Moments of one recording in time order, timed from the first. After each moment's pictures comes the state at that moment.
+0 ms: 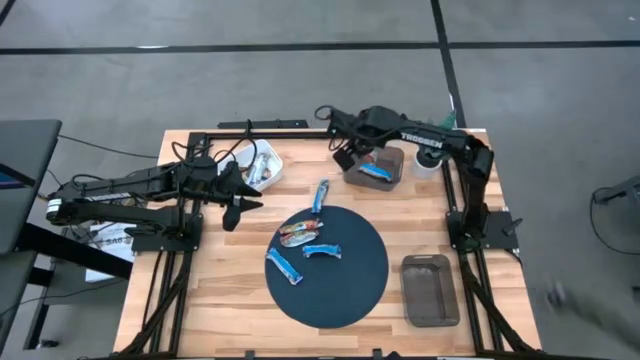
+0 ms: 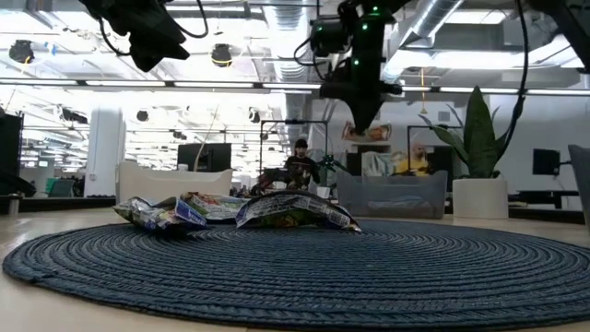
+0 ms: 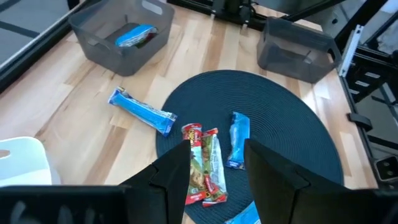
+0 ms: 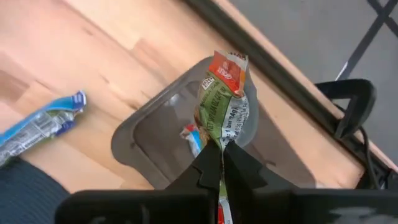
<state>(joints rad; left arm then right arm) 0.16 0.77 0.76 -0.50 0.10 -0.21 -0.41 1.93 1.81 -1.25 0.35 0.39</state>
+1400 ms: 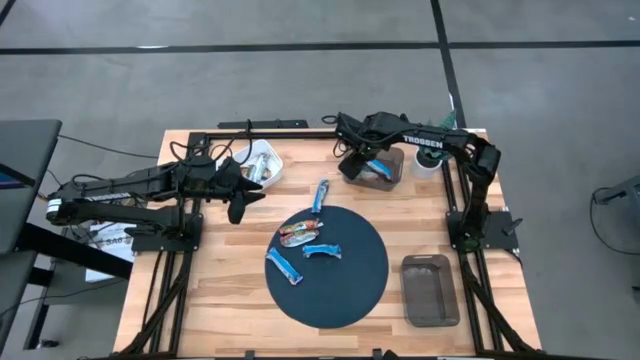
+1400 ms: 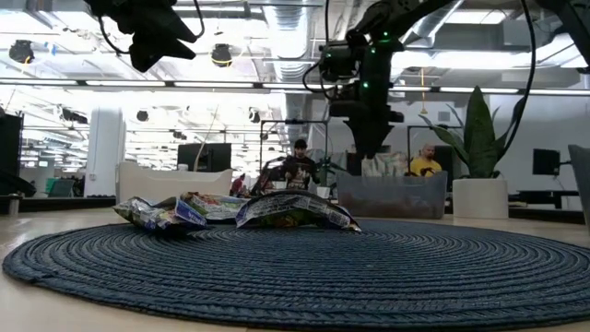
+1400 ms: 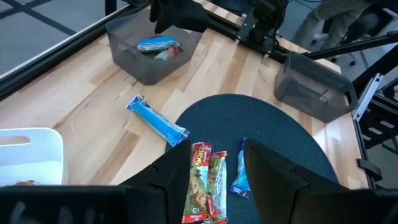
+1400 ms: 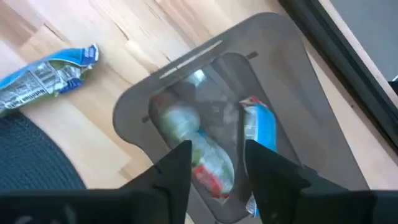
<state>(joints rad) 0.16 0.77 0.76 -0.45 -0.01 -0.36 -0.45 1.89 1.58 -1.07 0.16 0.23</state>
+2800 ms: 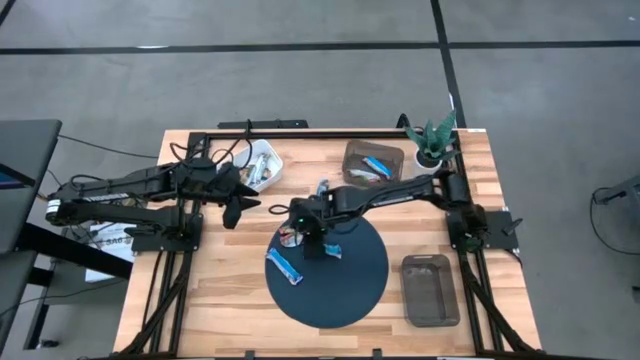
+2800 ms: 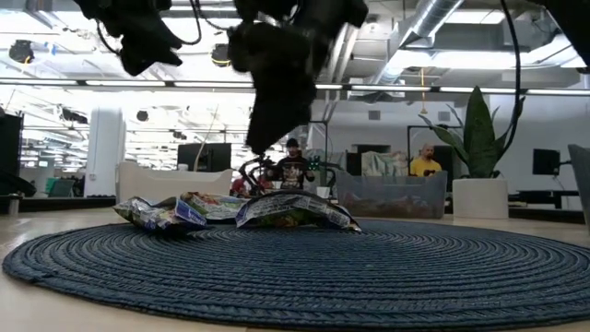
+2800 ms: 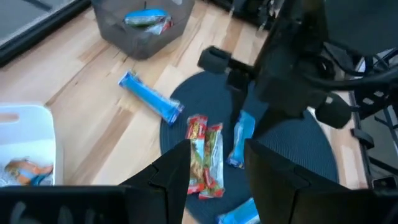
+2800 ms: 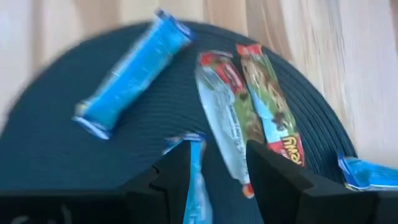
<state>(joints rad) 0.15 0.75 0.76 -0.56 0.06 -0.34 0.06 2.13 1.76 -0.74 -0.07 0.09</state>
